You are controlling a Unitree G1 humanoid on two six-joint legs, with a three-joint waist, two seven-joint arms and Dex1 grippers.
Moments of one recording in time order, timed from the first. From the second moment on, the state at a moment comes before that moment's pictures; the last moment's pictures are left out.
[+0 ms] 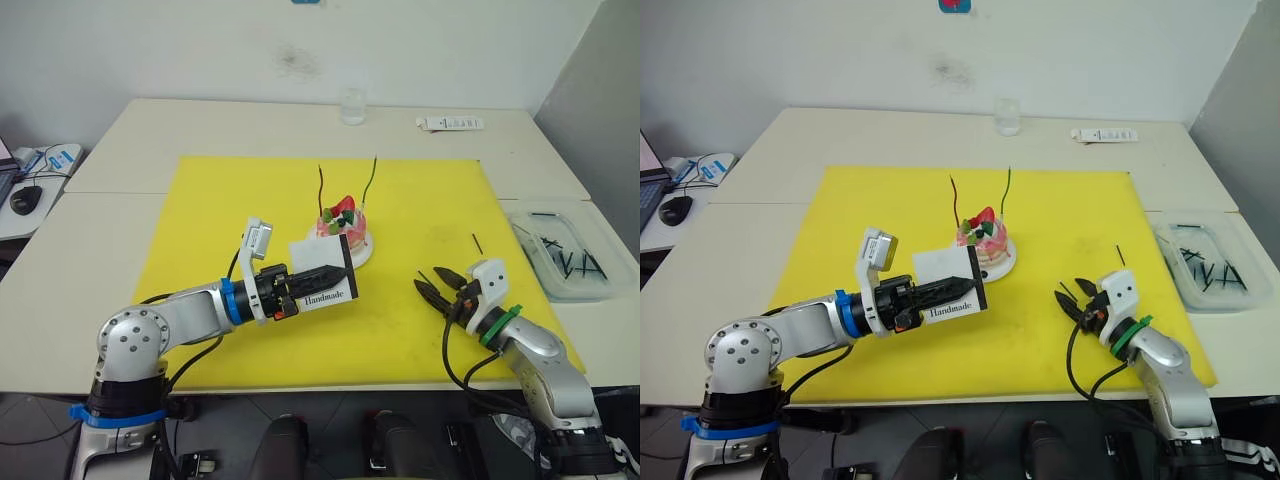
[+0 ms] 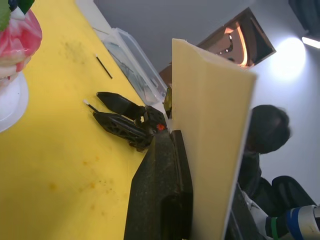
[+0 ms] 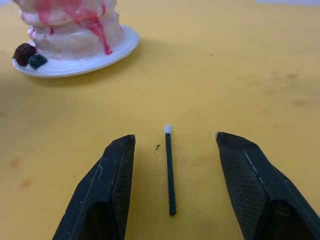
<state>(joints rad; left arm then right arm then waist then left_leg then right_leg) -0.34 0.48 0.16 -0.27 -1.51 1.15 -0.29 -0.11 -0.37 -0.05 -0.07 0.29 0.23 0.59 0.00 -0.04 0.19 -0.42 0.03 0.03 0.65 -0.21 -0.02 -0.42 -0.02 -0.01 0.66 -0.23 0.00</state>
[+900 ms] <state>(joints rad) -0.29 0.46 0.14 -0.33 -1.58 1.03 -0.16 -0.12 -0.39 0.00 -0.06 0.25 0.26 0.59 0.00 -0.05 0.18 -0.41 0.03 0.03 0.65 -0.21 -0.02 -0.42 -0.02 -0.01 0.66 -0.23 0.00</state>
